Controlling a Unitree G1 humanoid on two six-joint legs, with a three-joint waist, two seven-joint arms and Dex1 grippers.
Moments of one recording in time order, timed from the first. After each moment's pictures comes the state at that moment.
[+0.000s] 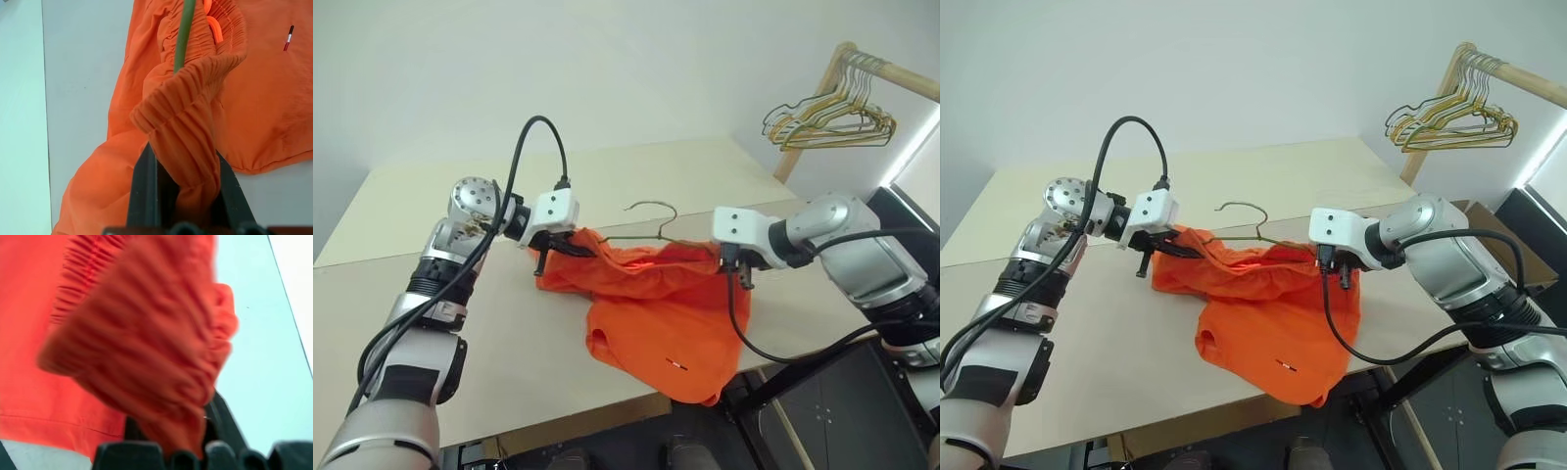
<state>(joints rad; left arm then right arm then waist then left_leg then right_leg) -0.94 0.63 -0.24 0.54 -0.04 -0.03 -1.51 -0.82 -0.91 0.45 -0.12 0.01 0.67 1.24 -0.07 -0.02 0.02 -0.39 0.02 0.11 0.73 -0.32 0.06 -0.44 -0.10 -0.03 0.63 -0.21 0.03</state>
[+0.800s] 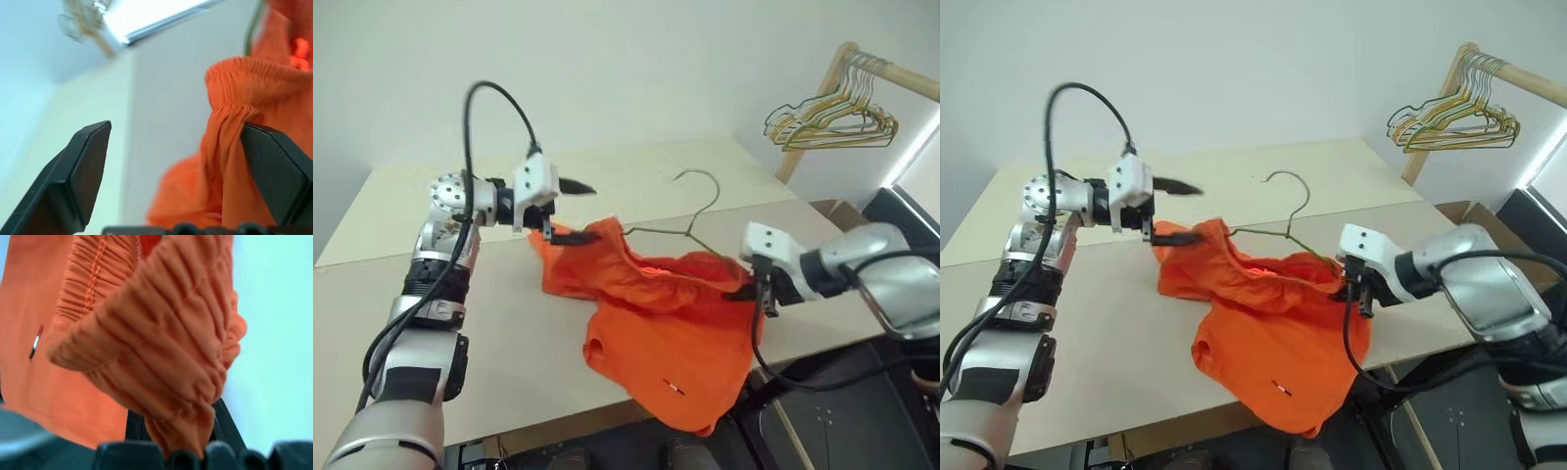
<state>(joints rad) -0.90 0.57 0.00 0.48 -0.18 -0.08 -1.23 -0.51 -0.95 0.12 -0.34 0.29 1.04 1.19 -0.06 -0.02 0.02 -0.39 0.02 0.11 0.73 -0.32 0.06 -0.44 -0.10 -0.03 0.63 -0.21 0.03</state>
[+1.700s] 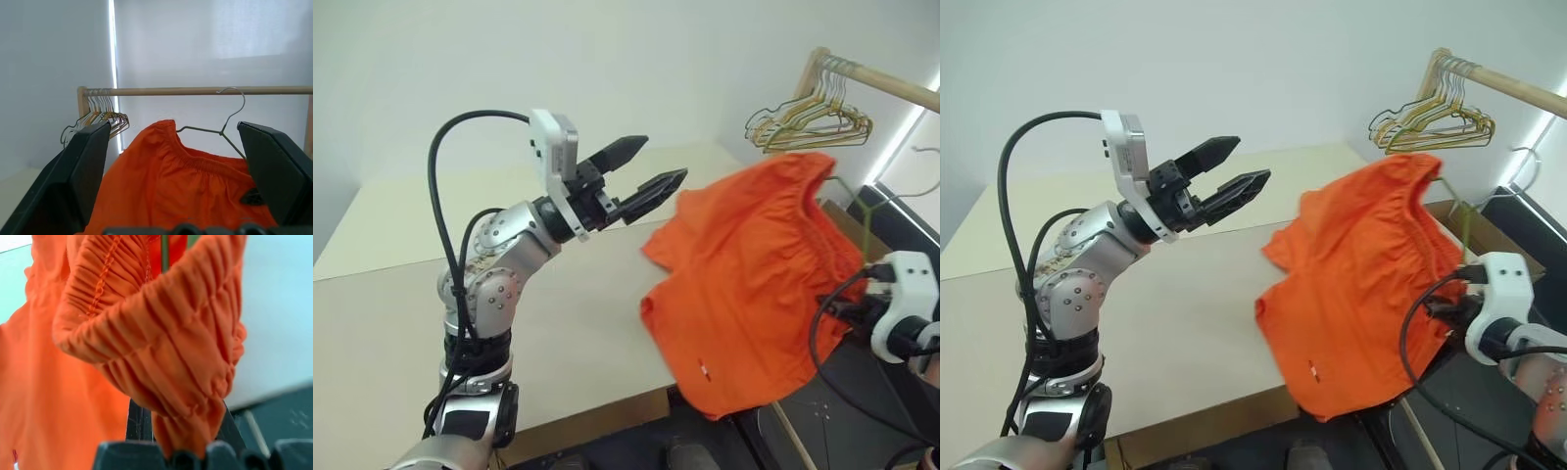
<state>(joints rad) -0.67 0.29 0.08 -0.39 -0.73 0.71 -0.57 -0.18 -0.60 -0.77 -0.60 0.53 1.61 0.32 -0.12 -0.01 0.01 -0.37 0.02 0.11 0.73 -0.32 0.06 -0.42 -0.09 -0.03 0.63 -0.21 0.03</state>
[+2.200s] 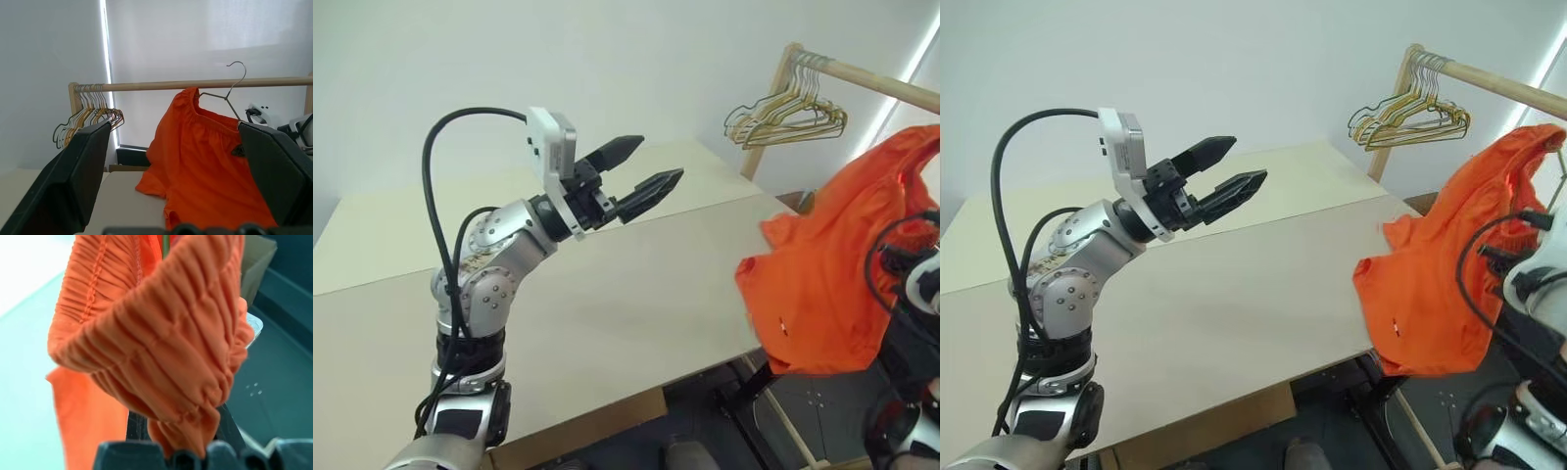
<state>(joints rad) -0.67 0.33 0.08 -0.40 -0.75 0.70 -0.53 -0.61 -0.67 -0.84 -0.16 0.63 1.61 -0.26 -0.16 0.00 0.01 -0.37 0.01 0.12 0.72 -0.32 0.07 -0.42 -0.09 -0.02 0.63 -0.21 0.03</state>
